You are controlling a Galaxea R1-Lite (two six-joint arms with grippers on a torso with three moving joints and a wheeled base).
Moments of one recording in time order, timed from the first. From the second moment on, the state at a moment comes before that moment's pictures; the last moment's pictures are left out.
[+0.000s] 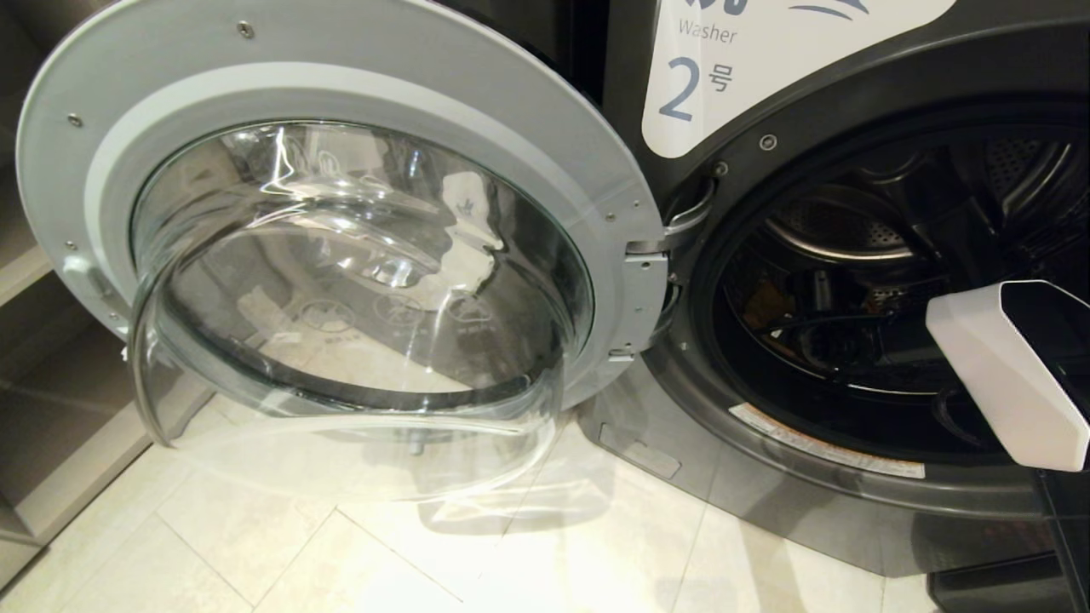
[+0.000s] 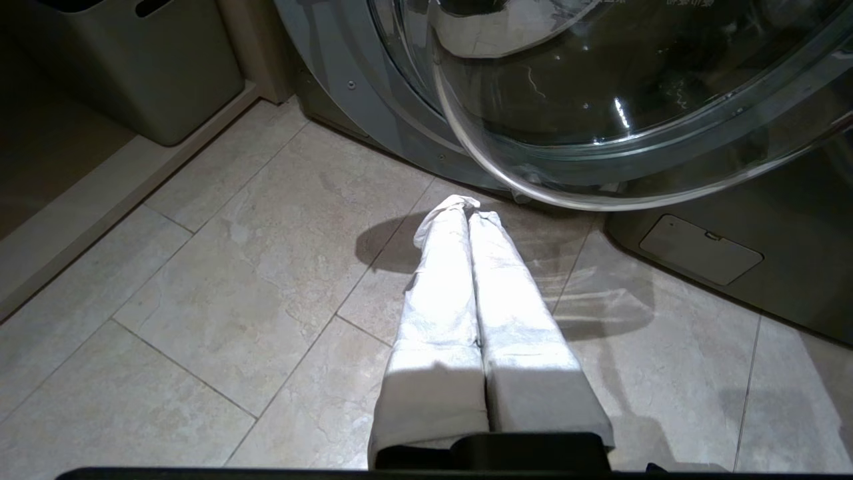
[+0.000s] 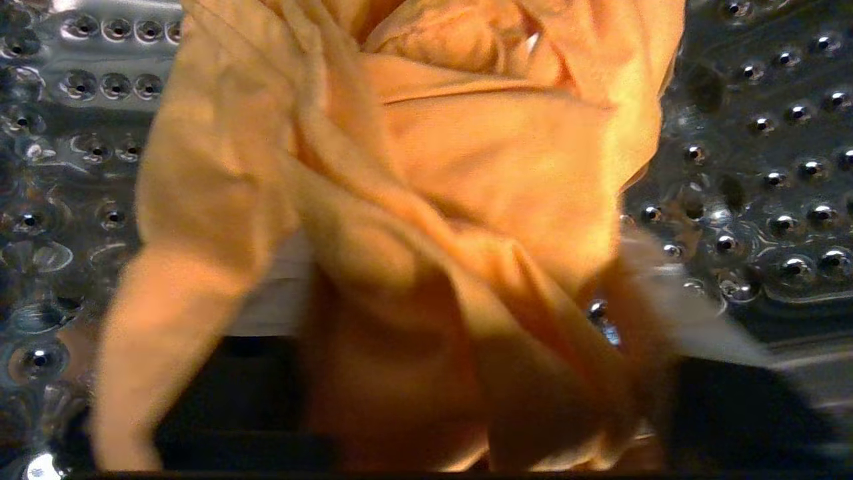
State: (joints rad) left arm 0.00 0.00 0.00 -0.11 0.01 0.00; right arm 0.01 2.48 -1.80 -0.18 -0.45 0.63
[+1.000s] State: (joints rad) left arm 0.00 0.00 0.00 -0.11 0.01 0.00; right arm 0.01 2.43 -1.77 -0.15 -0.44 0.63
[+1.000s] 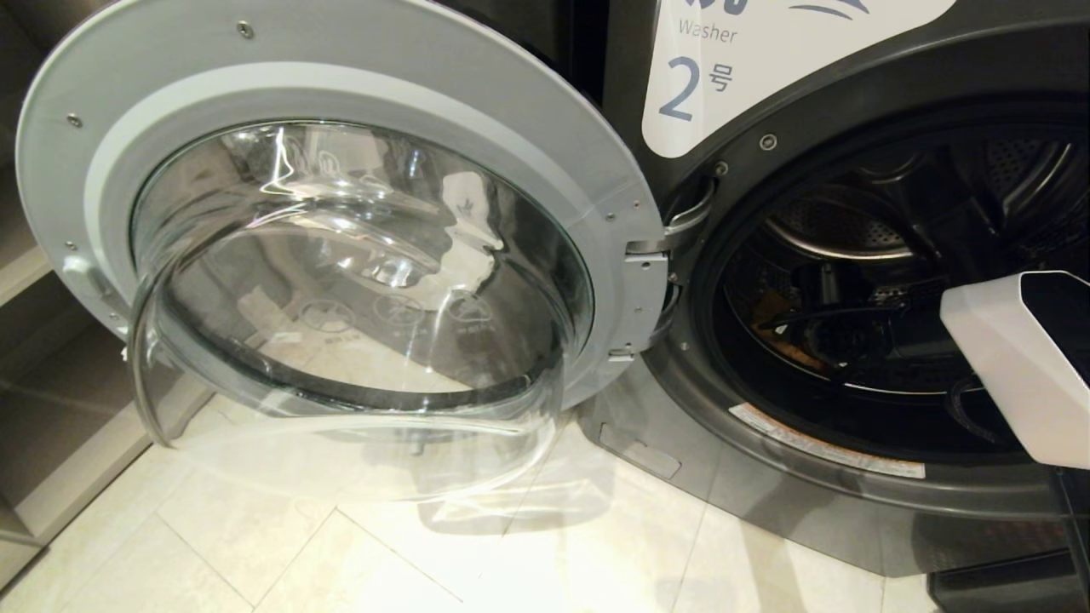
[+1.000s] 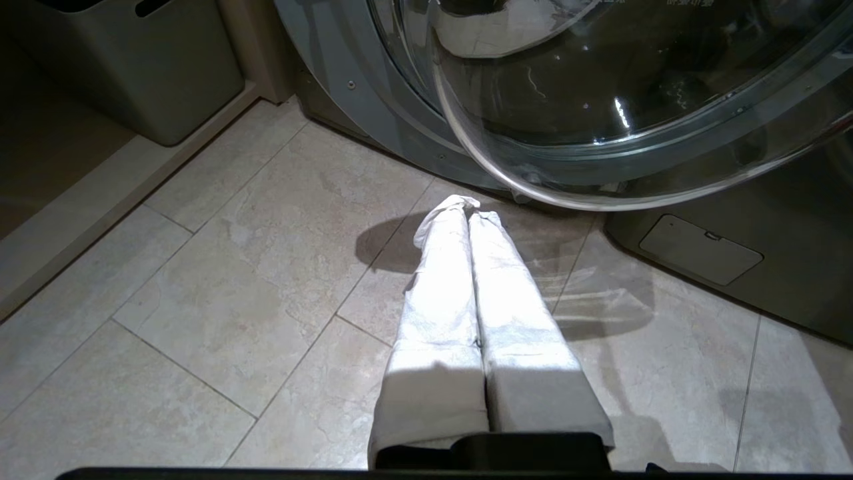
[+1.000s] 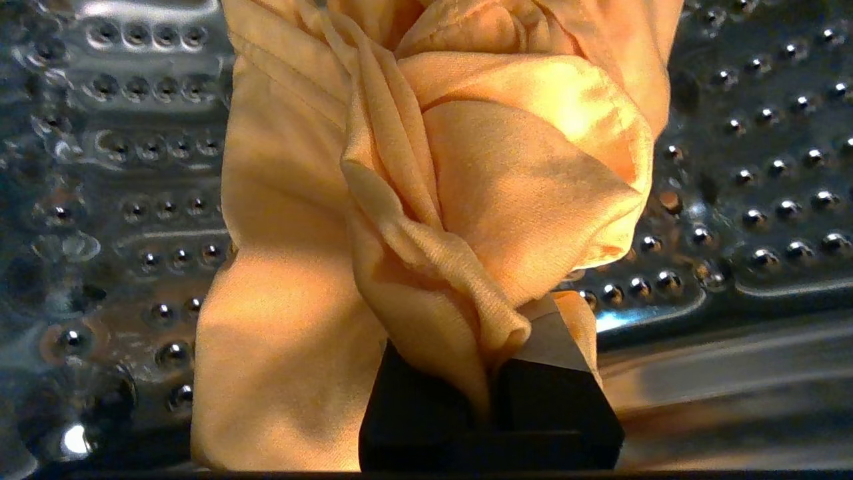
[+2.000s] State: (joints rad) left arm 0.00 0.00 0.00 -0.11 0.01 0.00; right arm 0.01 2.27 -1.62 -0.10 -0.44 0.65
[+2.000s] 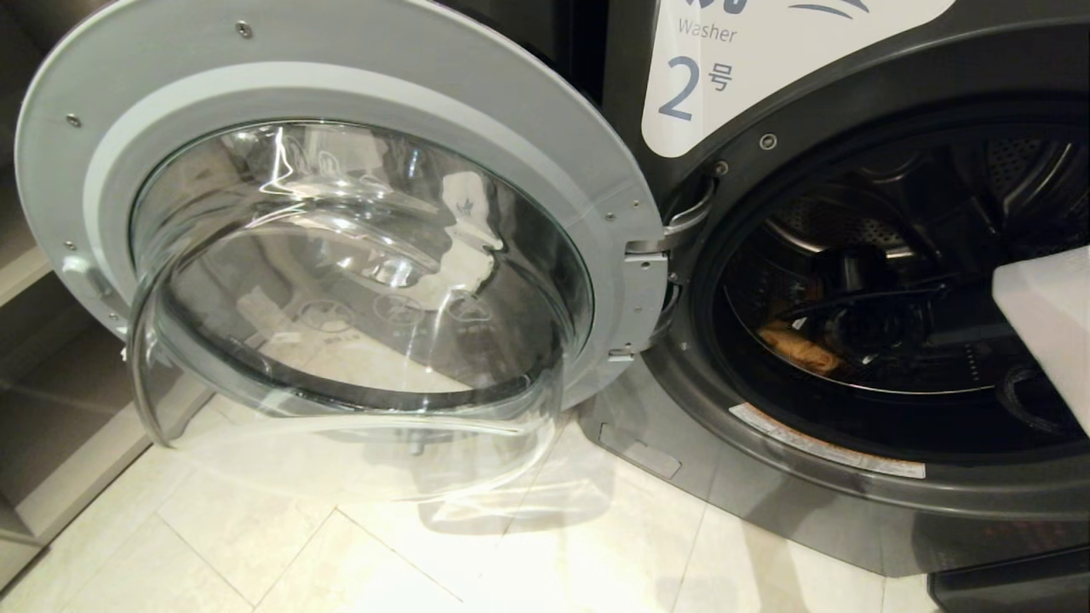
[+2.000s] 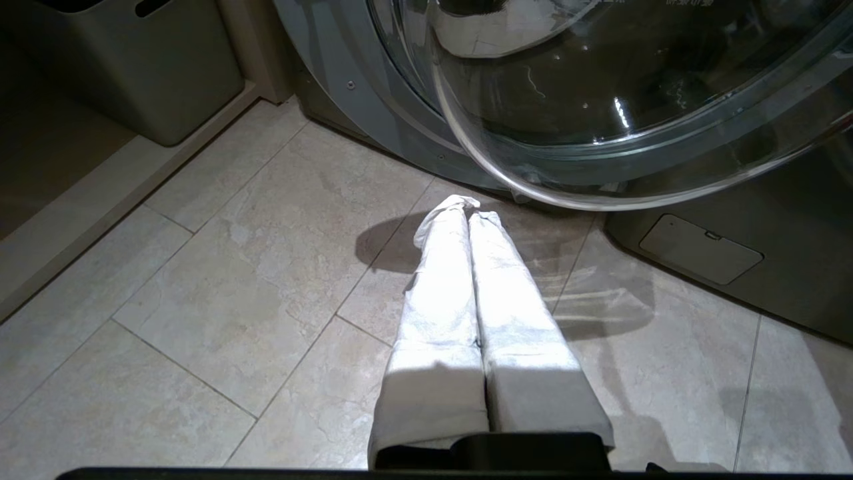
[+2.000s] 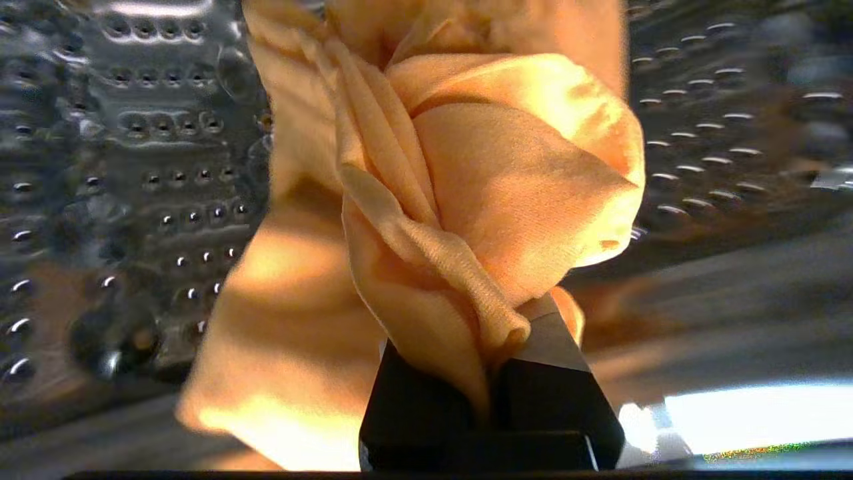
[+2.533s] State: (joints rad) left arm 0.00 0.00 0.00 -0.11 0.01 0.00; right arm 0.05 1.86 -1.03 -0.46 -0.44 0.54
